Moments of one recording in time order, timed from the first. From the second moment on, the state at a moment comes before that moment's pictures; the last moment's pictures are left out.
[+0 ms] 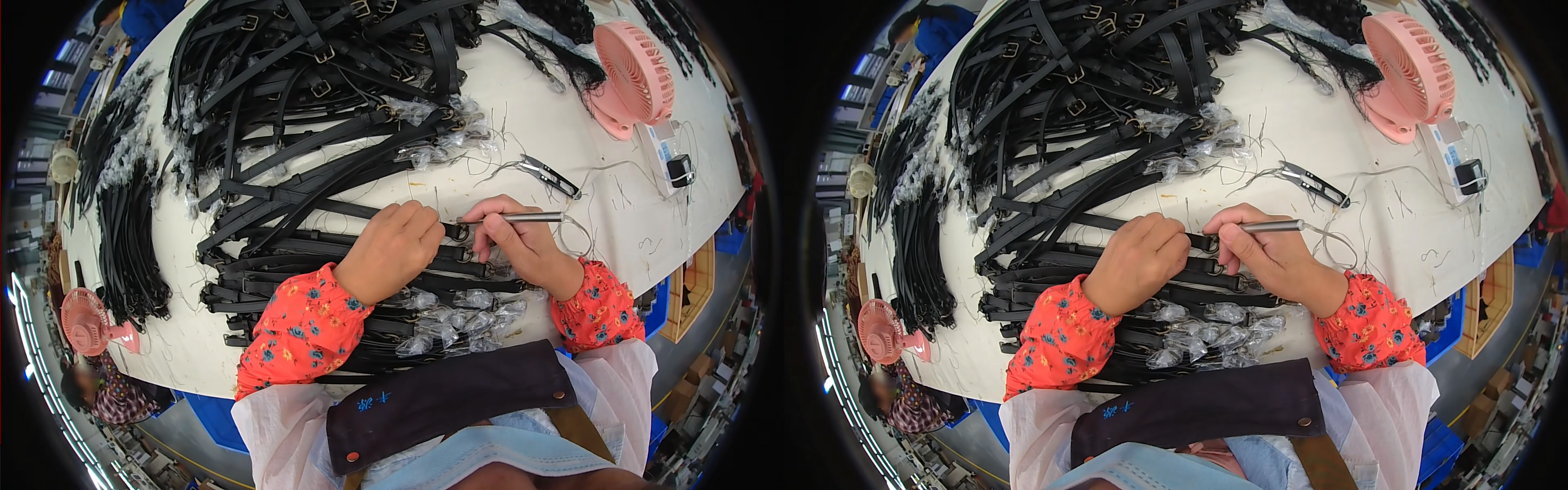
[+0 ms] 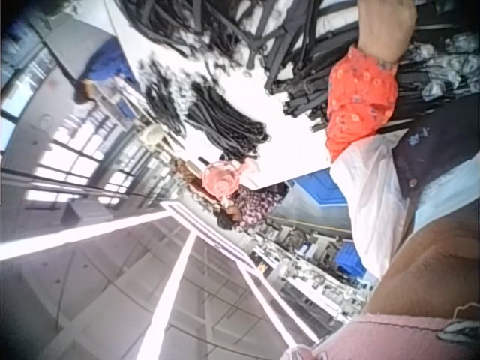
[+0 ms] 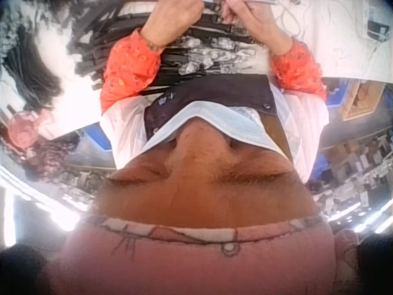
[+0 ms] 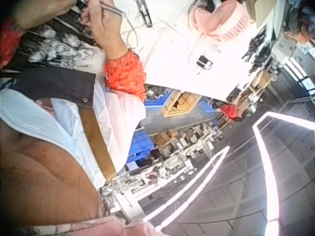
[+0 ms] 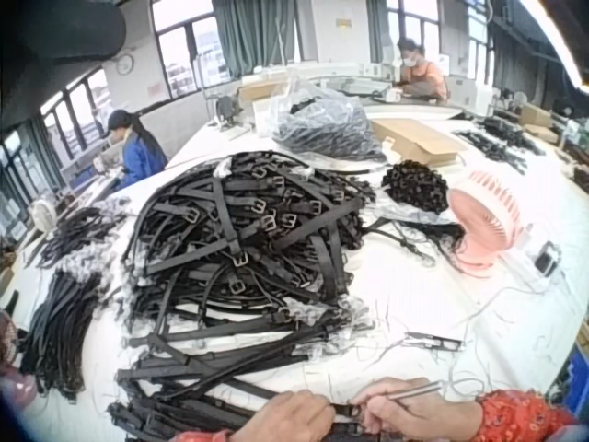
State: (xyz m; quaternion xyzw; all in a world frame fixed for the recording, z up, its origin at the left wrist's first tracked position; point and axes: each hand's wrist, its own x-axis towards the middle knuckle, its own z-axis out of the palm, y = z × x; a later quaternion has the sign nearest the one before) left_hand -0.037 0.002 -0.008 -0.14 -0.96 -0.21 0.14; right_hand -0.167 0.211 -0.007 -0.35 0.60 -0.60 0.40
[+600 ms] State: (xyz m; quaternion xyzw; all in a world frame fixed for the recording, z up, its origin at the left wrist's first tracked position) left_hand -0.046 -0.007 -0.011 -0.07 -0.91 -0.39 0.09; right_hand -0.168 0.210 -0.006 -0.38 0.60 -0.57 0.41
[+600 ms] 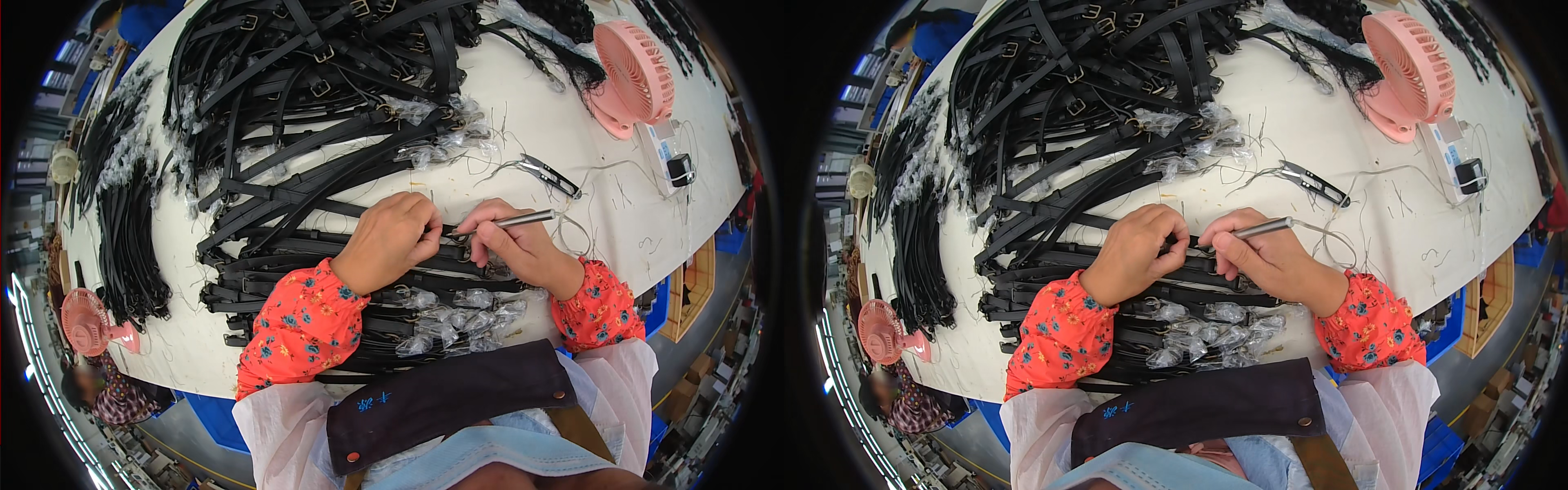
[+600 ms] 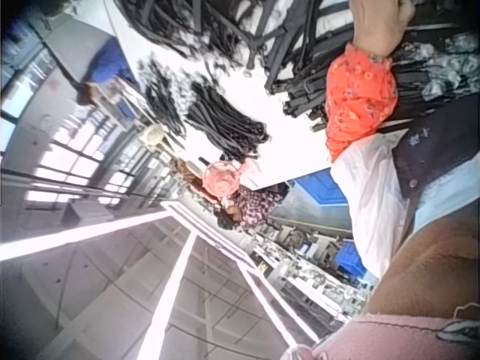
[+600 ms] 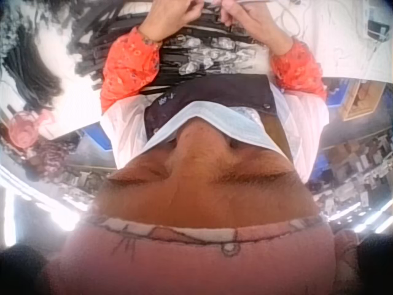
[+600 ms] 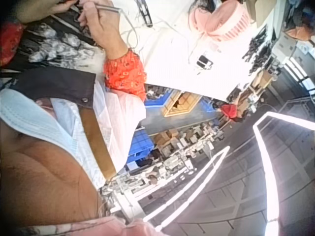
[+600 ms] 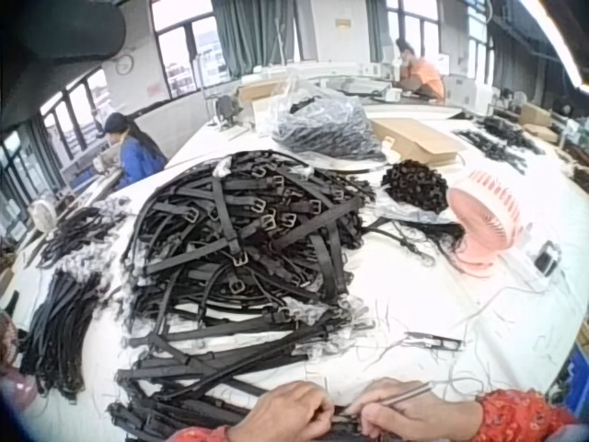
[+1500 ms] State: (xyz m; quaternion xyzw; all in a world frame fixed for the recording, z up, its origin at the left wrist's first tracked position) left_hand -0.046 -0.009 -0.014 -0.04 -0.91 -0.41 0.08; right_hand -0.168 0.210 -0.003 -0.35 0.60 -0.58 0.43
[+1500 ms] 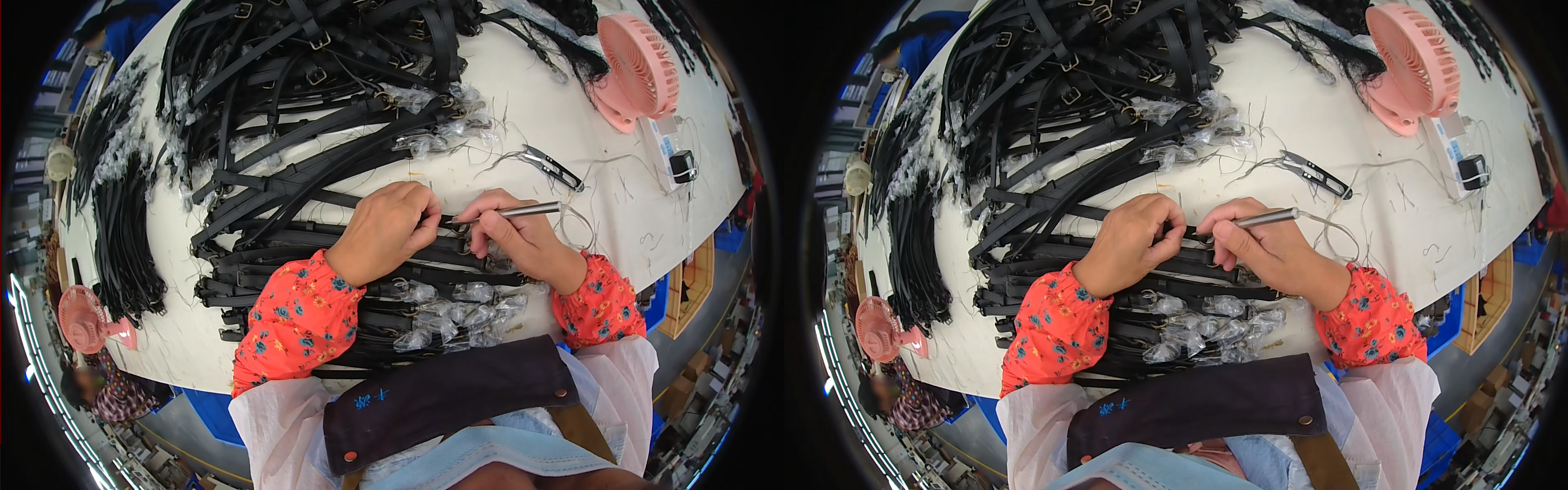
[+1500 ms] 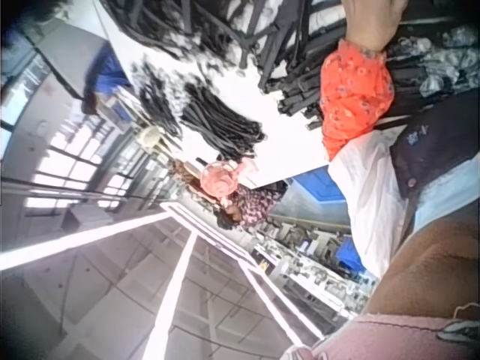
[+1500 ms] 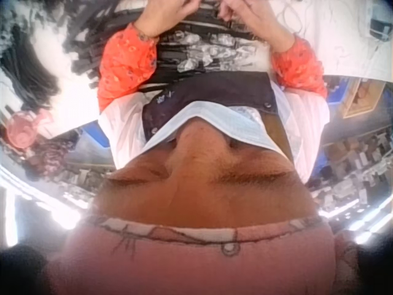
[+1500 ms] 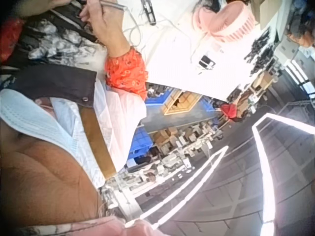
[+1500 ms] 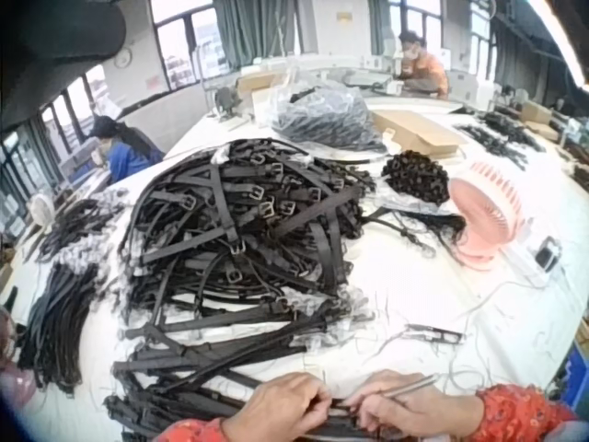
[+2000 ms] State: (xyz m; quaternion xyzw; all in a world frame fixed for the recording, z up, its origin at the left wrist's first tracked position) left_hand -0.049 -0.009 -0.010 -0.04 -0.92 -0.40 0.06; right_hand -0.169 0.210 -0.006 -0.35 0.58 -0.59 0.44
